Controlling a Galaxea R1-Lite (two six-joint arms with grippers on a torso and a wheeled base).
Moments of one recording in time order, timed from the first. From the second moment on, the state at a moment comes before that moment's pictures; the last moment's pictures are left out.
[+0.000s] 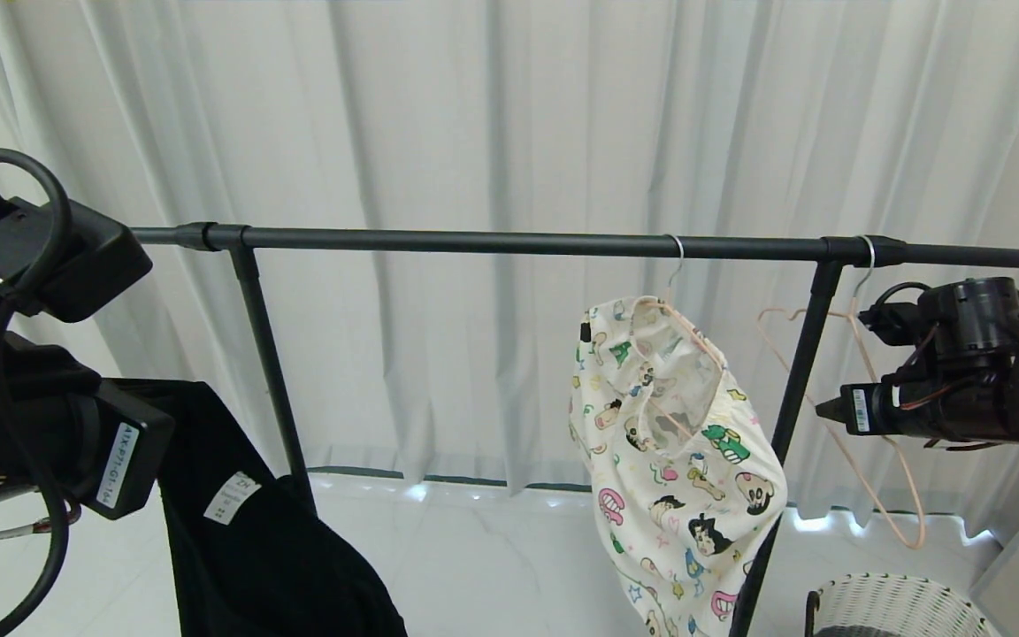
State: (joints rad) left arm -0.45 1.17 -0.99 0.38 0.30 0.22; right arm 0.13 1.76 -0.94 -0.15 -0.07 0.08
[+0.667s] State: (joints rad) left arm -0.45 1.16 -0.98 0.39 0.30 0.22; right arm 0.13 1.70 -0.94 -0.15 -0.07 0.08
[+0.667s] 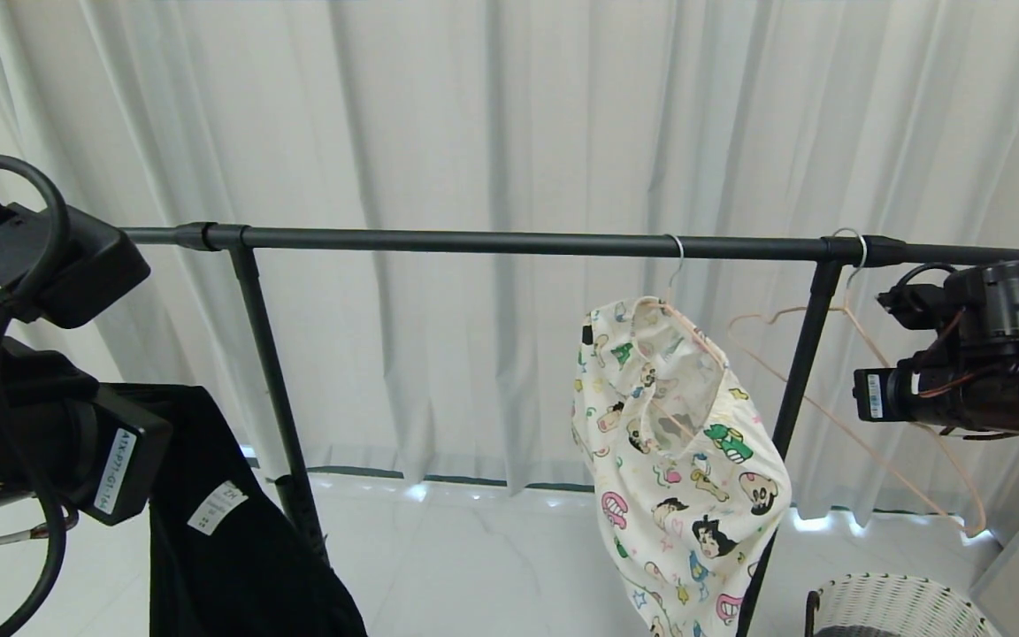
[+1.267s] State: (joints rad) left arm -0.45 1.12 -0.96 0.38 0.30 0.22; right arm 0.13 1.60 -0.85 -0.32 -0.07 0.09
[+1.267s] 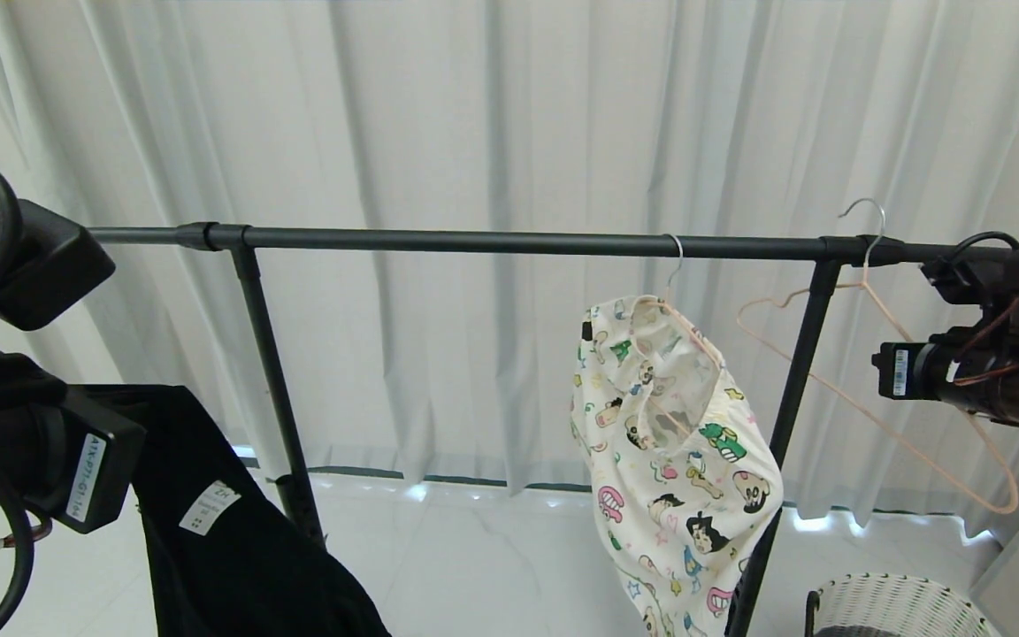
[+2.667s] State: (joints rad) left arm -0.45 1.11 -0.96 0.38 0.34 0.22; right arm 0.14 1.18 -0.50 -0.38 -0.02 -0.02
